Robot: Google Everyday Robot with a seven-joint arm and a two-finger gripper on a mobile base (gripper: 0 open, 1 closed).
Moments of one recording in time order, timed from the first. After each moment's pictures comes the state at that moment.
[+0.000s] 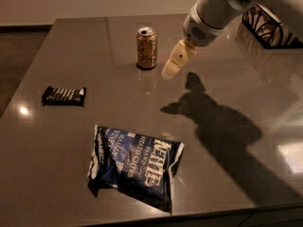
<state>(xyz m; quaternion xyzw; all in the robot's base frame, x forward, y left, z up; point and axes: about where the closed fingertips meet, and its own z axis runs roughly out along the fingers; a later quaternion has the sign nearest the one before) 0.618 -0.091 0.935 -0.49 0.83 0.02 0.27</state>
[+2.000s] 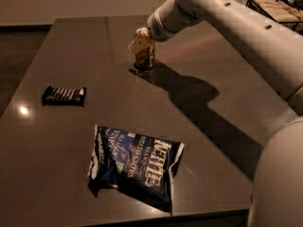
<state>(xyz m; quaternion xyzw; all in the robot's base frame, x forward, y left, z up) 0.740 0.019 0.906 -0.41 0.82 0.14 0.37</state>
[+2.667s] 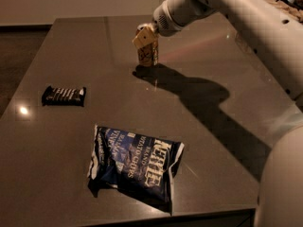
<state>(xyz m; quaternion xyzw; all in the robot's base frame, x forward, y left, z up) 0.723 0.008 0.928 -0.43 0.81 0.18 0.37</state>
